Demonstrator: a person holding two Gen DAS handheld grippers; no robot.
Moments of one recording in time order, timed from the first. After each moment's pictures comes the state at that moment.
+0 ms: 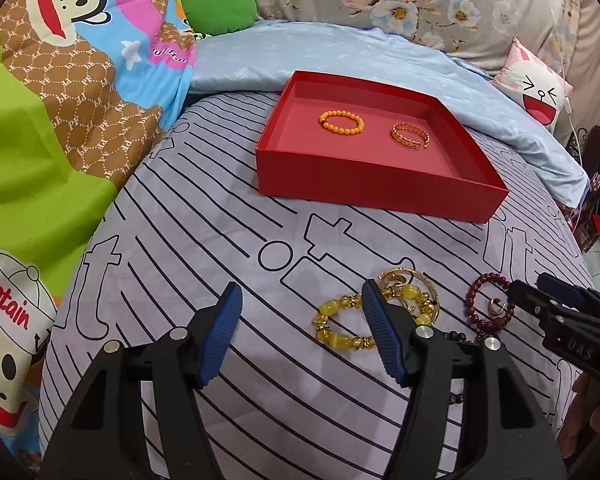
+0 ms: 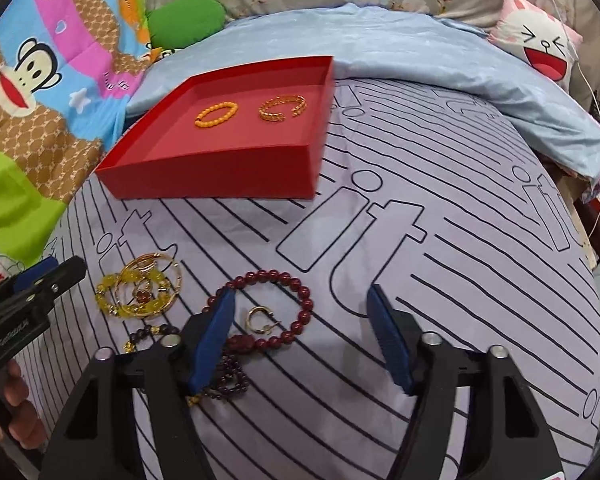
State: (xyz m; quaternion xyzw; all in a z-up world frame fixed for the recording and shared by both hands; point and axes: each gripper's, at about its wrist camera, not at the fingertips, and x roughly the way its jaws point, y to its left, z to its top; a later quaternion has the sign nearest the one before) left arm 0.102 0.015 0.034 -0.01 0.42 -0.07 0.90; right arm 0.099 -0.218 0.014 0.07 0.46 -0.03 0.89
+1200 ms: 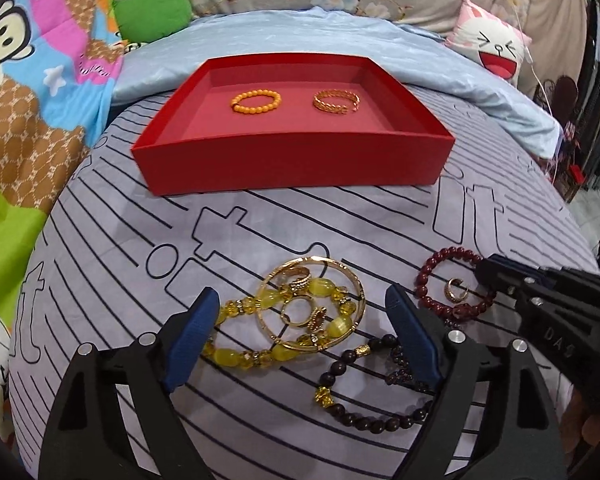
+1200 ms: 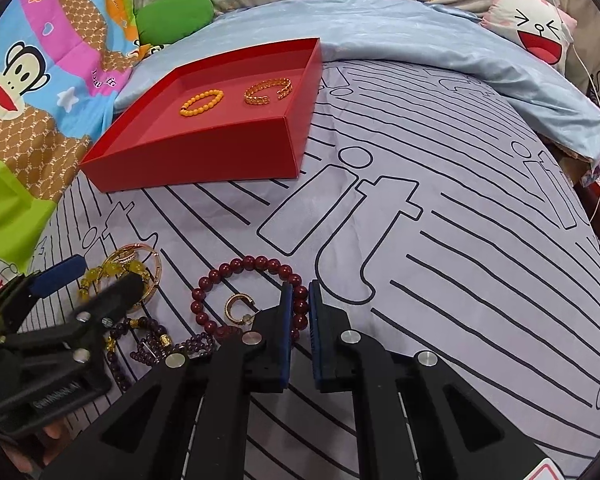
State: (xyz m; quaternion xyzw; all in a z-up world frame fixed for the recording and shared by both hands) left arm 0.110 -0.058 0.007 0.05 0.43 -0.14 0.89; right arm 0.098 -0.222 -0.001 0.09 0.46 -0.03 0.88
